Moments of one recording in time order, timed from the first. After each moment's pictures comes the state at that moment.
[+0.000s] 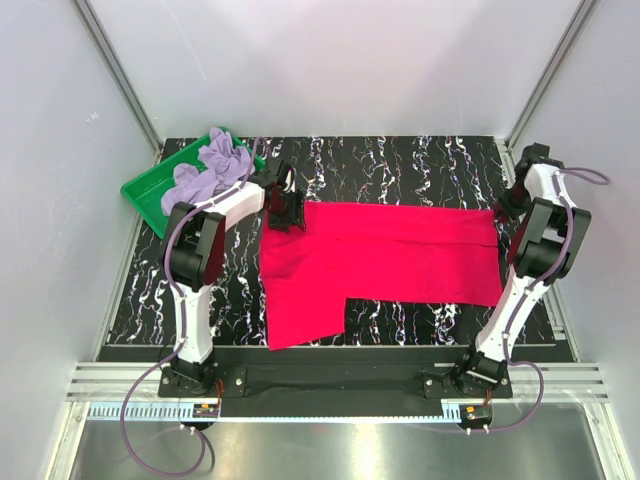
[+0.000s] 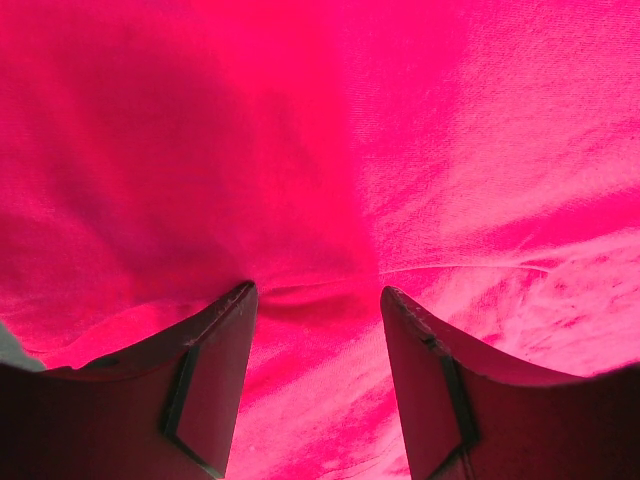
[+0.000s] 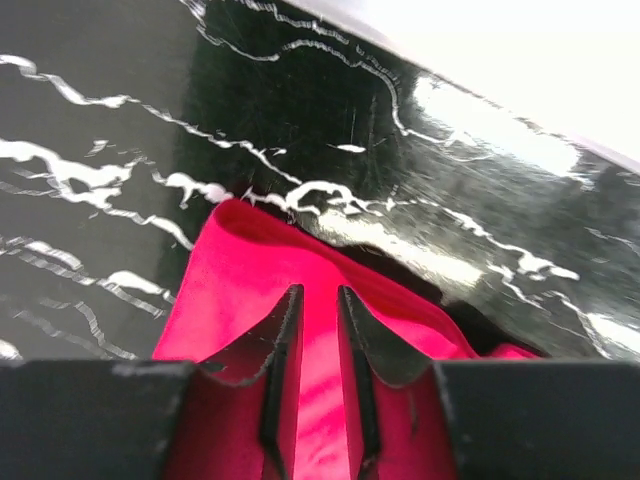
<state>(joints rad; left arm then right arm) -0.36 2.08 1.52 -0.56 0.19 -0.37 -0.36 2.14 1.77 -0.89 0.15 0.79</state>
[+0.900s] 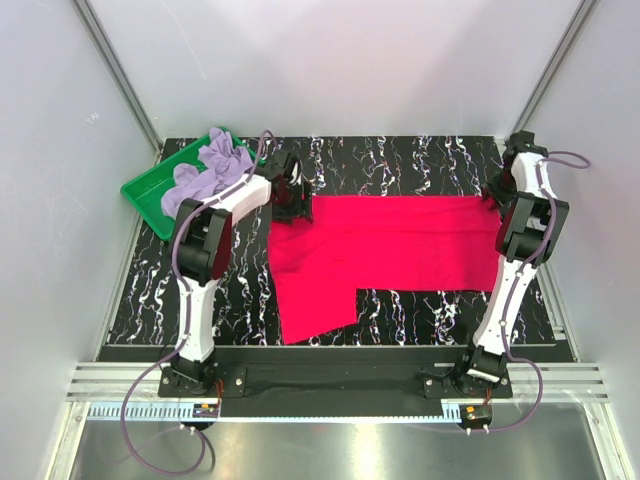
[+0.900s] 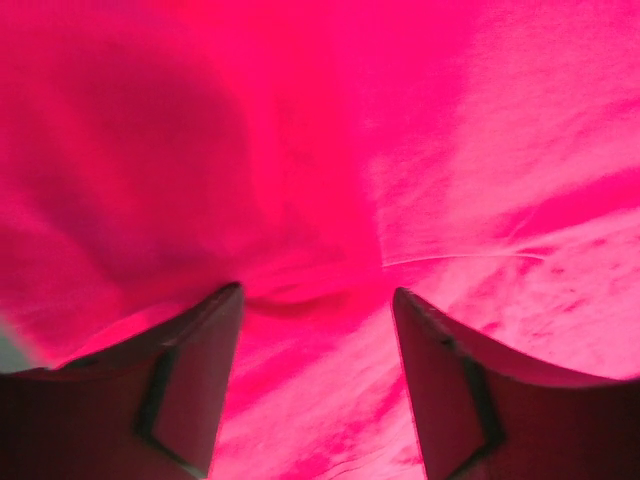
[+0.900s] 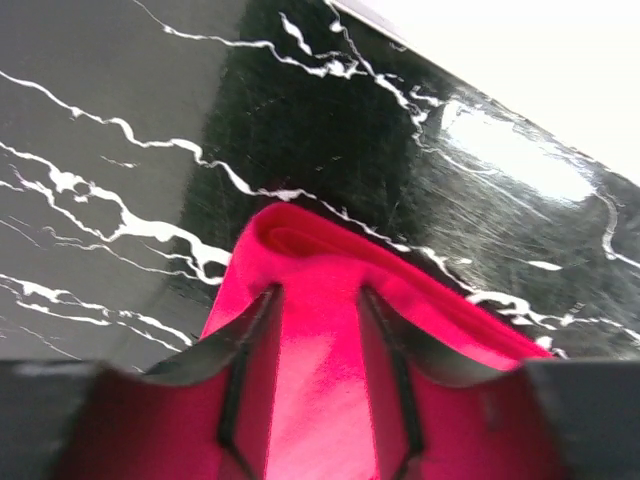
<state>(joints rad) -0.37 2.16 1.65 -0.60 0.20 -0.38 -0.31 2.45 2.16 -0.94 0.15 0.79</state>
